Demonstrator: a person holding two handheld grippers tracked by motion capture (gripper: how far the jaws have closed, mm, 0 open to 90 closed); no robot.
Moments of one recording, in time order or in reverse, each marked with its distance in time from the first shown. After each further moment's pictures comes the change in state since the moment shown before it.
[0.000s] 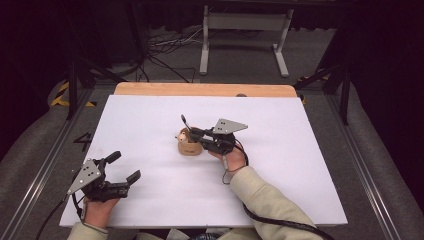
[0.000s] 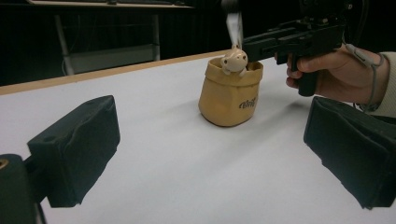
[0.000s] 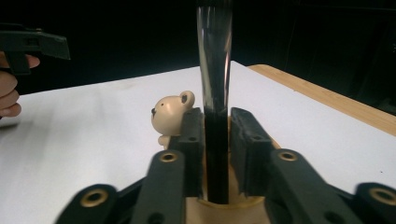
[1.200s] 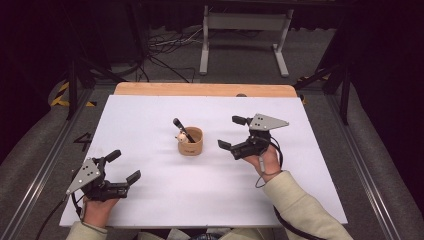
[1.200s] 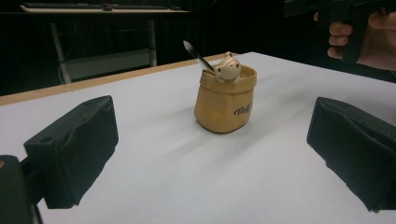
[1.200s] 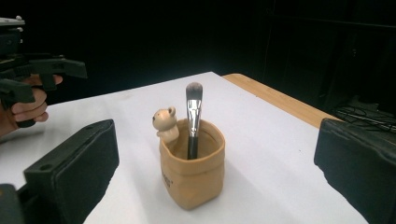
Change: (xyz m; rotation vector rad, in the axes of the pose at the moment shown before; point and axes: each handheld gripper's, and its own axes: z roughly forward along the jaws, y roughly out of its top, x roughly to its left) left arm -0.002 0.007 -0.001 -0.015 -0.021 0.025; right arm -0.006 0.034 -0.103 -0.006 -0.063 0.008
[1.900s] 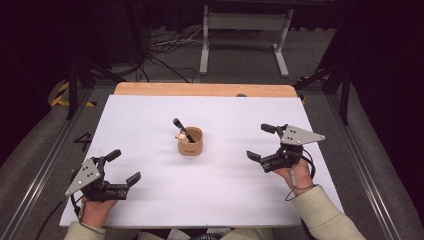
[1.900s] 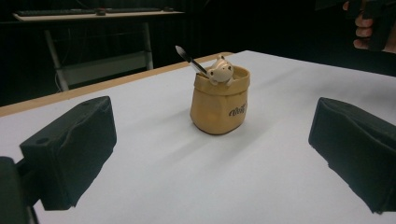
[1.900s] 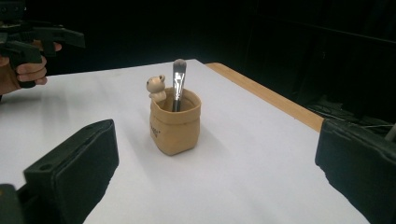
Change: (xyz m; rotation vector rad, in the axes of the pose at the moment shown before) left arm -0.002 0.005 -0.002 0.009 -0.015 0.042; right arm 0.001 -0.012 -0.079 0.029 -0.069 -0.071
